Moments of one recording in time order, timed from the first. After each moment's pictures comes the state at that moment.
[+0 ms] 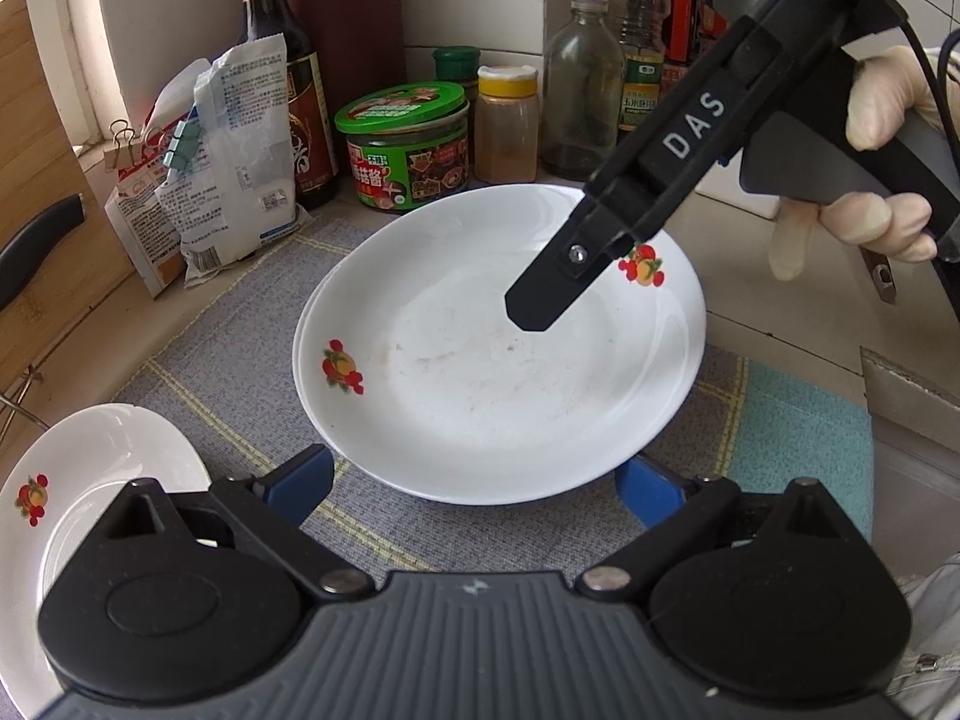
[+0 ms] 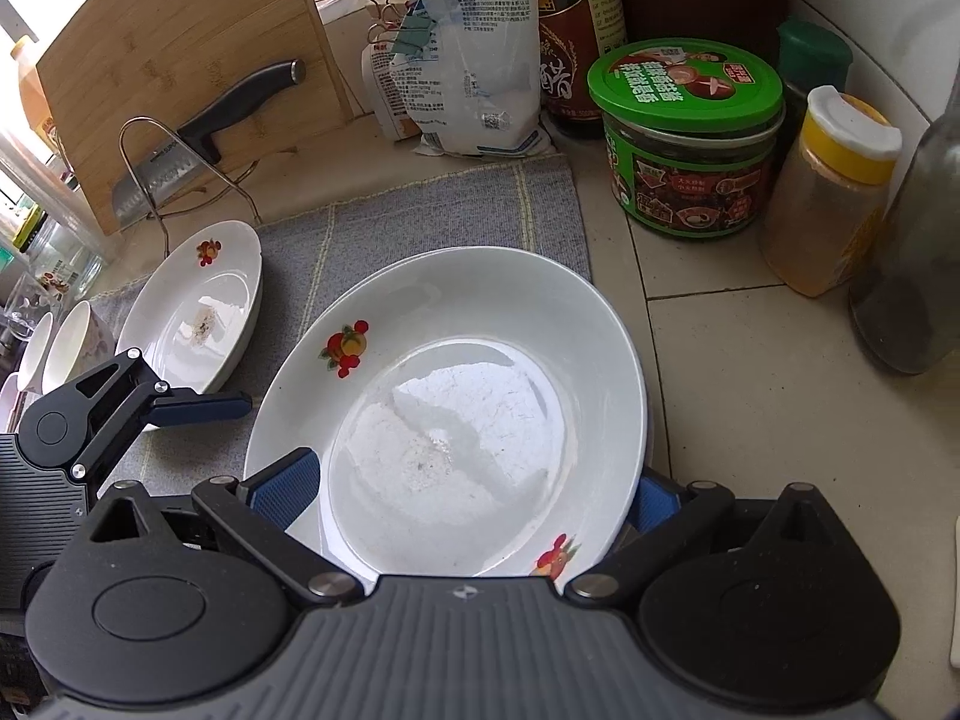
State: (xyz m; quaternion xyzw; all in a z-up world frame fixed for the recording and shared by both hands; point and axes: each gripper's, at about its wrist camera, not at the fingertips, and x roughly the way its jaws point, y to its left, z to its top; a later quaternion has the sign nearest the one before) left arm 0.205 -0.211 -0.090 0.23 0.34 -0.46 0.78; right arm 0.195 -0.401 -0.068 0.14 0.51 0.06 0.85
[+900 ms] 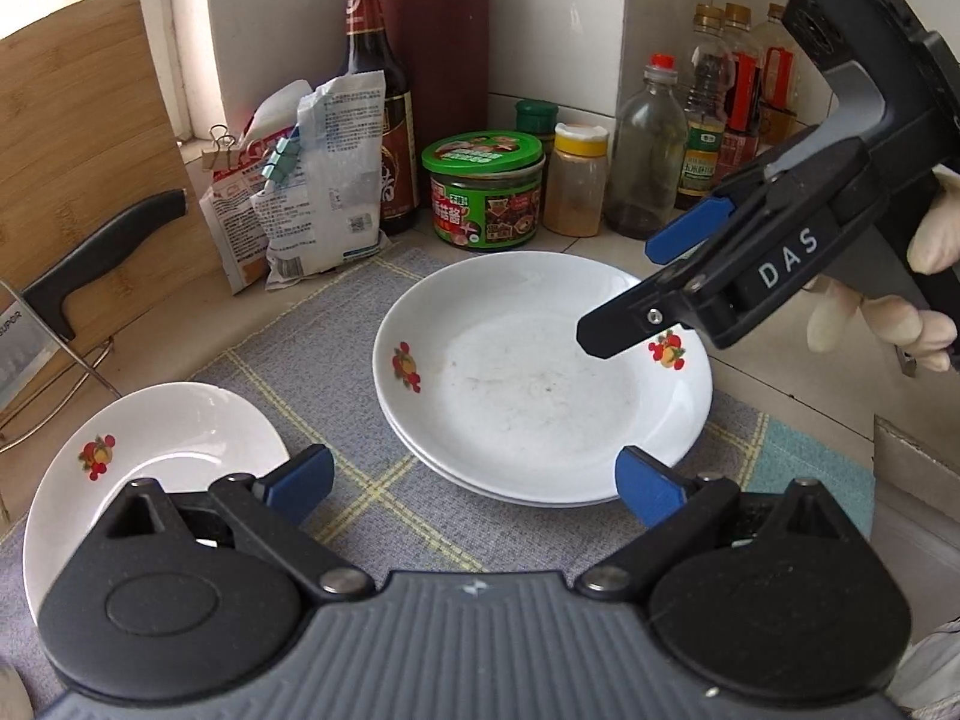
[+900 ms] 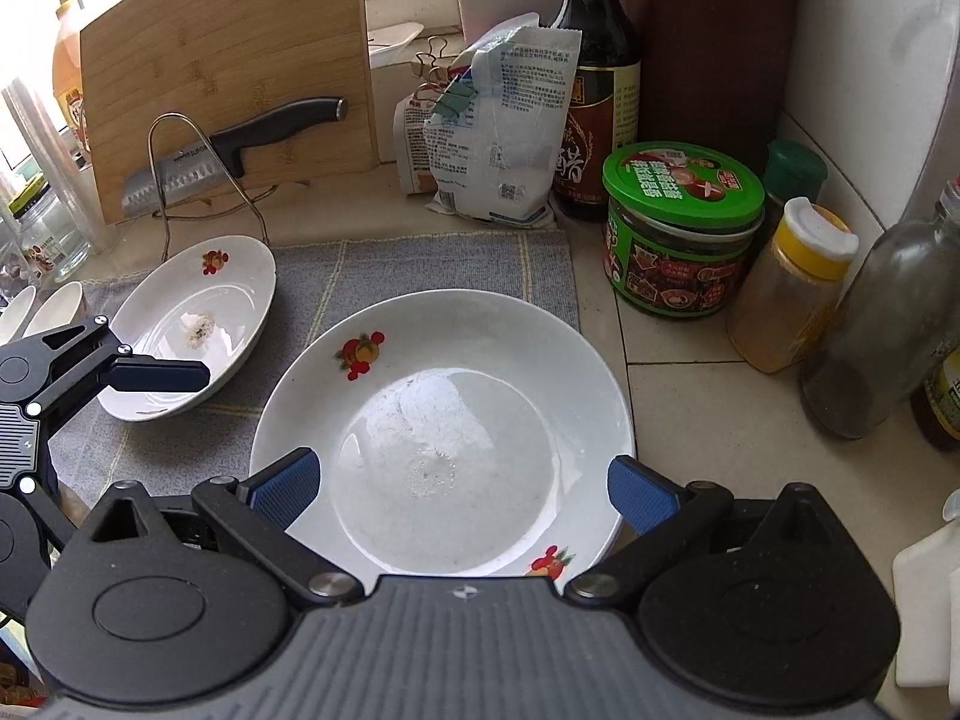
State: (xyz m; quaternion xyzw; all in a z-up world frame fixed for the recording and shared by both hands) left arm 0.200 -0.181 -0.068 0.18 0.33 -0.41 0.83; right arm 0.168 -0.374 -0.046 0.05 0.44 0.03 0.90
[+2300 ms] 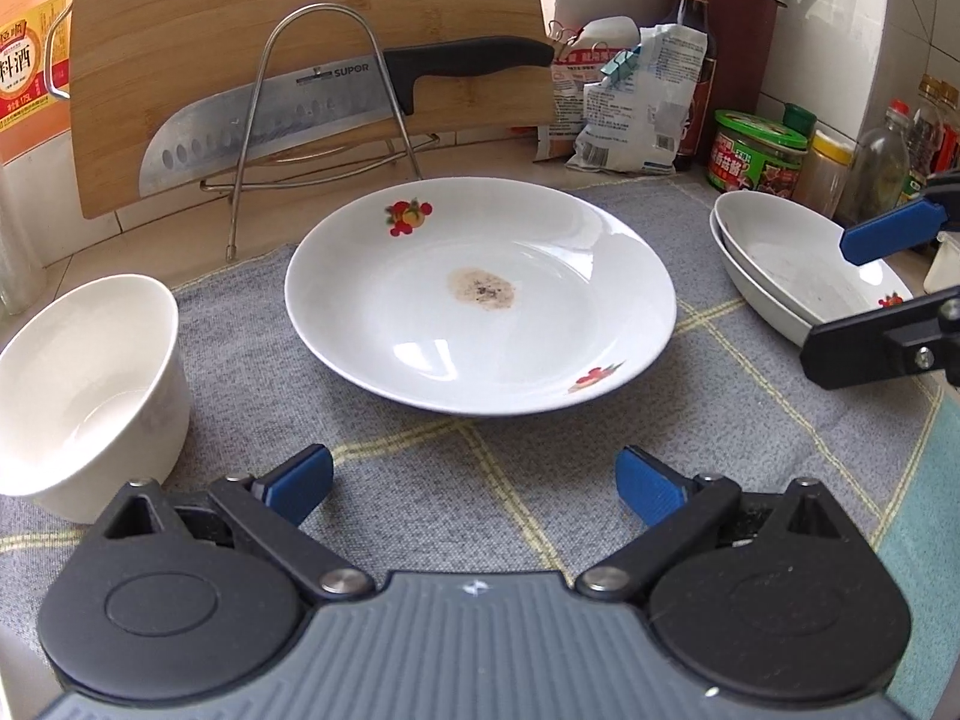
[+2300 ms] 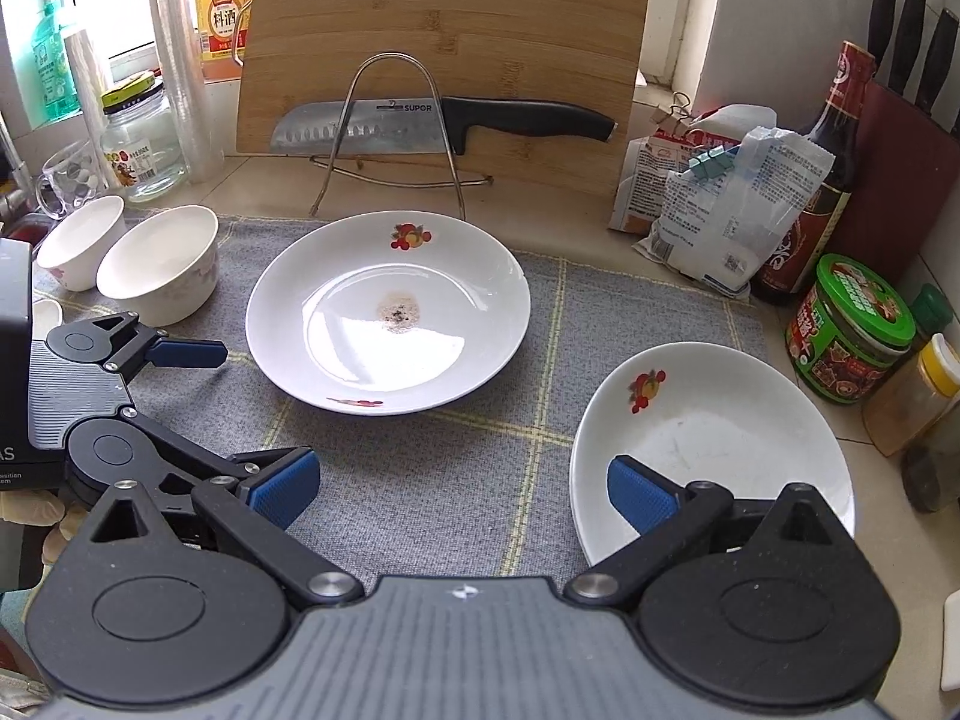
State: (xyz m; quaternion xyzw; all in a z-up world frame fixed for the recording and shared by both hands) left arm 0.222 -0.038 -0.117 0.08 0.38 -0.24 0.89; right arm 0.165 -0.206 -0.045 -0.05 0.42 0.07 0.90
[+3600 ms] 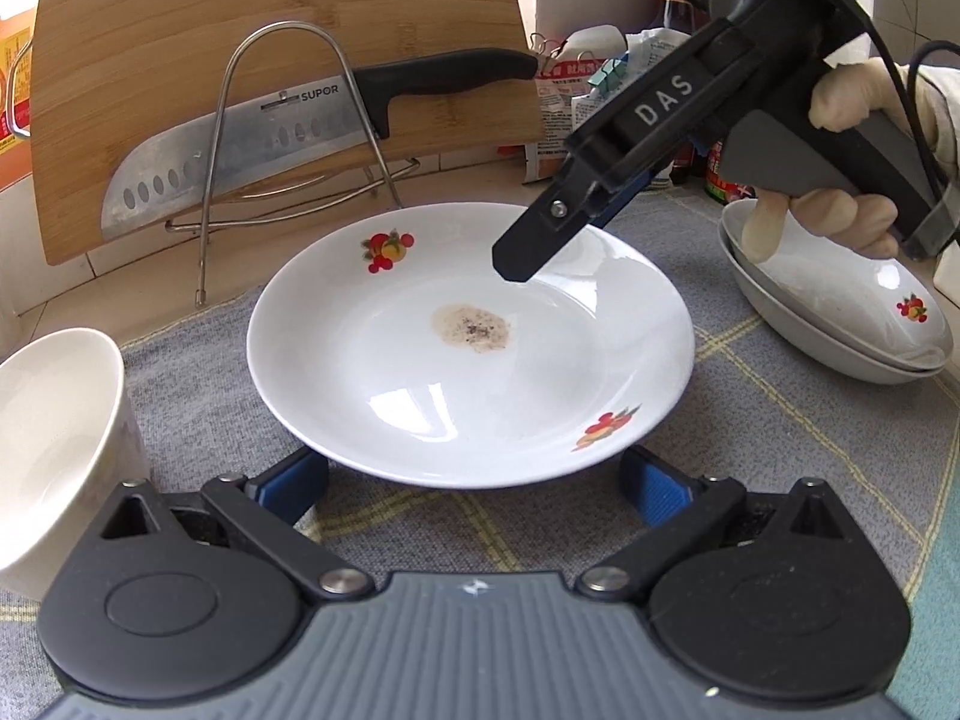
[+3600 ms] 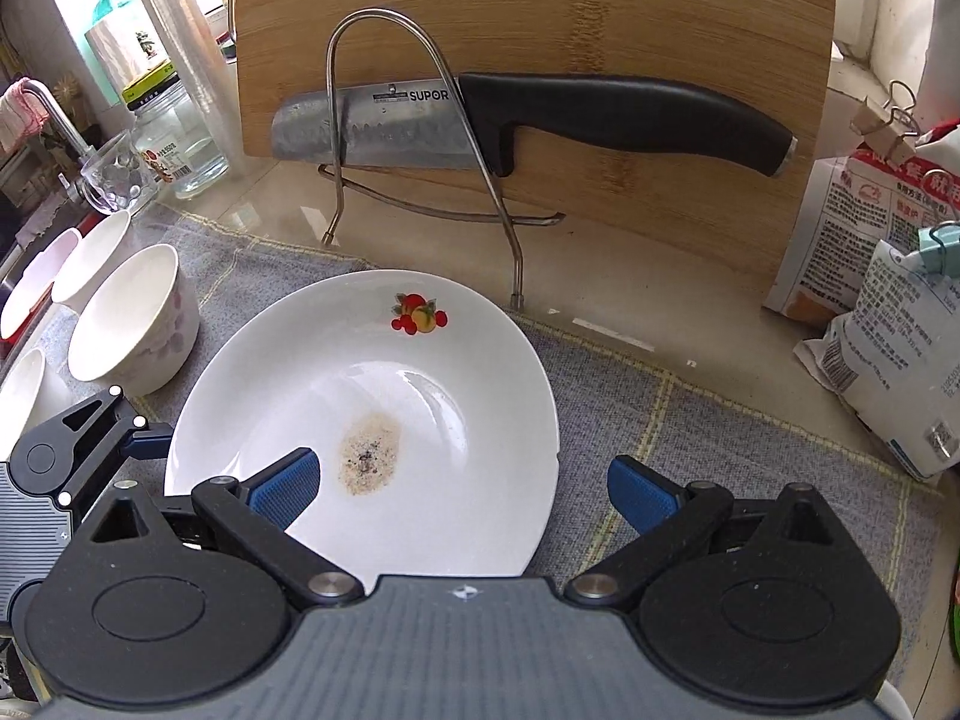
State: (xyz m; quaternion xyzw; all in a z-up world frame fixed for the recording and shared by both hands) left arm 0.234 -0.051 -0.126 0.10 0.34 -0.26 0.90; right arm 0.340 -0.234 -0.088 -0.03 0.48 0.24 0.84
